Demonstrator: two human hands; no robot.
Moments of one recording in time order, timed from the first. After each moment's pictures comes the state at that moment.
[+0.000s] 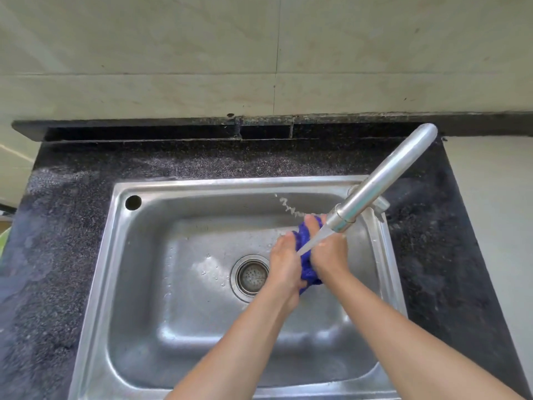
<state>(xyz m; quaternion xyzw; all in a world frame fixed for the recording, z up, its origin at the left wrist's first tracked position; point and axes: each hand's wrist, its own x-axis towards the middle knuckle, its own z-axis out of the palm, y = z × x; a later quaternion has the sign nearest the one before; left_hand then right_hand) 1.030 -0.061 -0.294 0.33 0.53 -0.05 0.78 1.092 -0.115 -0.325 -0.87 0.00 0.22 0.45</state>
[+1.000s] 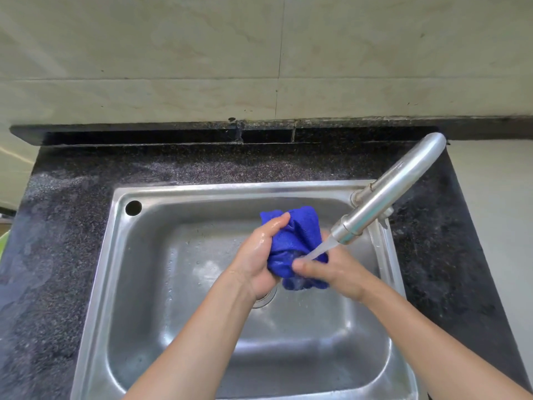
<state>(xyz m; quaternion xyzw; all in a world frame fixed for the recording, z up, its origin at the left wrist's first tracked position) 1.024 -0.003 -0.284 0.29 0.39 -0.12 0.86 1.101 -0.141 -0.289 -0.65 -0.19 0.51 0.53</state>
